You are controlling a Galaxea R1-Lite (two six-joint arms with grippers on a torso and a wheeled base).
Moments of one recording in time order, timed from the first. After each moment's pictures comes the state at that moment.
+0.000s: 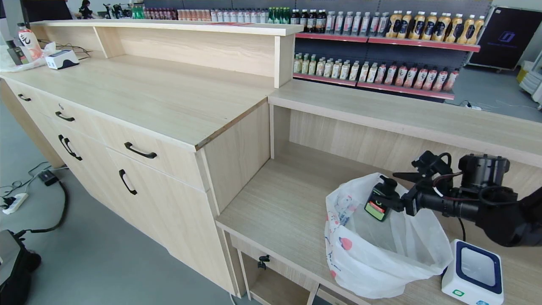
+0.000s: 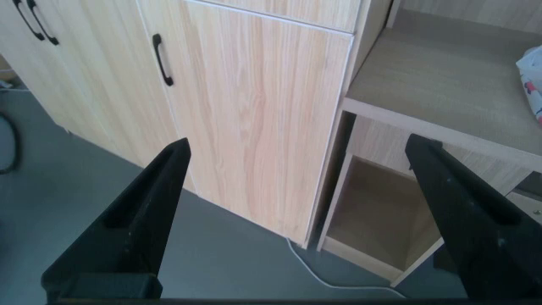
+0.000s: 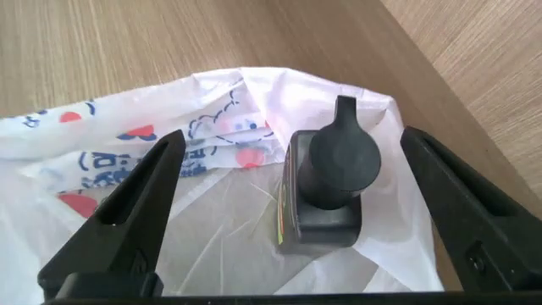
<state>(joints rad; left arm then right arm) -0.01 0.00 0.00 0.00 -0.04 0.00 -0.05 1.98 -0.71 -0.93 0.61 -0.46</state>
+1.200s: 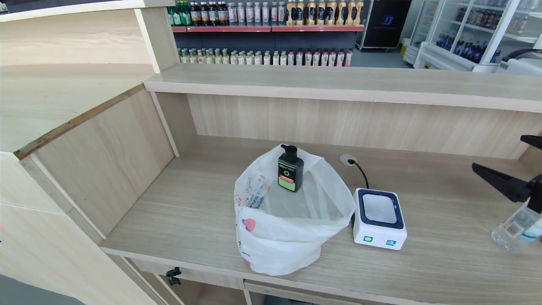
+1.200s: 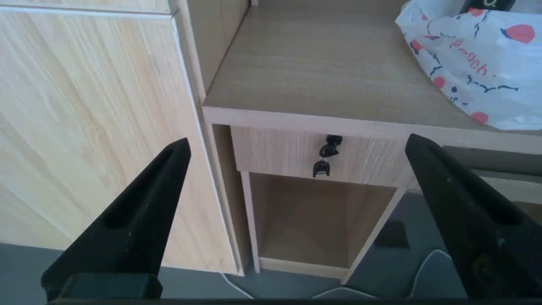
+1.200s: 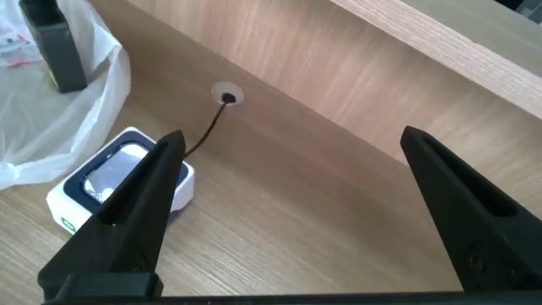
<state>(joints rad) -0.01 0.00 0.00 0.00 -0.04 0.00 -0.20 1.18 -0.51 -0.64 0.46 -0.45</state>
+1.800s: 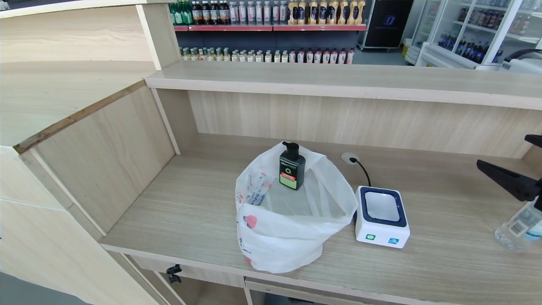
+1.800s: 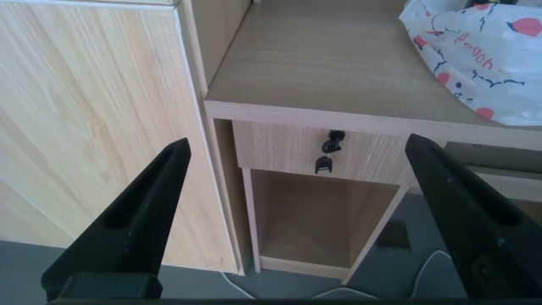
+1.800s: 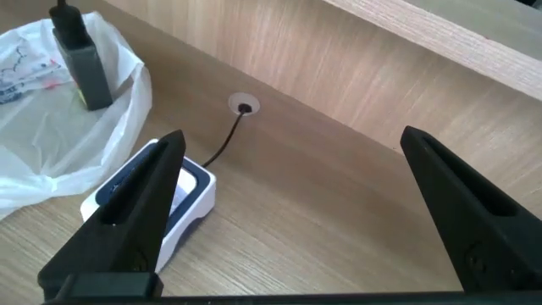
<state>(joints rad) -0.01 0.00 0.00 0.00 -0.04 0.00 -0.21 1.14 -0.50 -0.64 0.47 -0.36</state>
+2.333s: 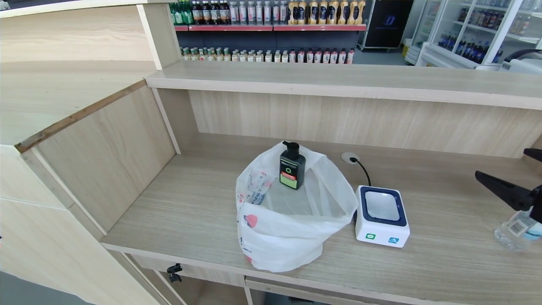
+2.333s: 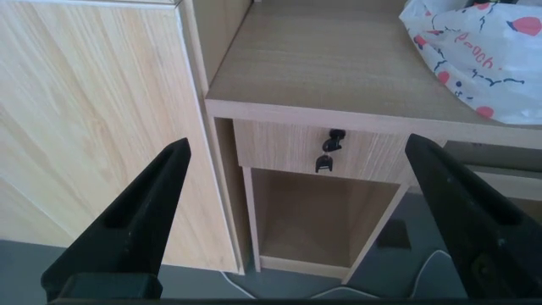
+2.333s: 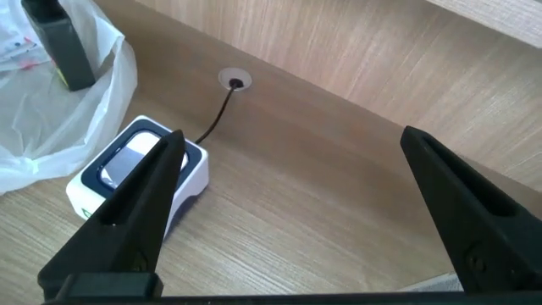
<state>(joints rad) -0.01 0.00 0.00 0.00 -0.04 0.00 -0.23 1.15 -0.45 -0.65 0.44 -0.36</state>
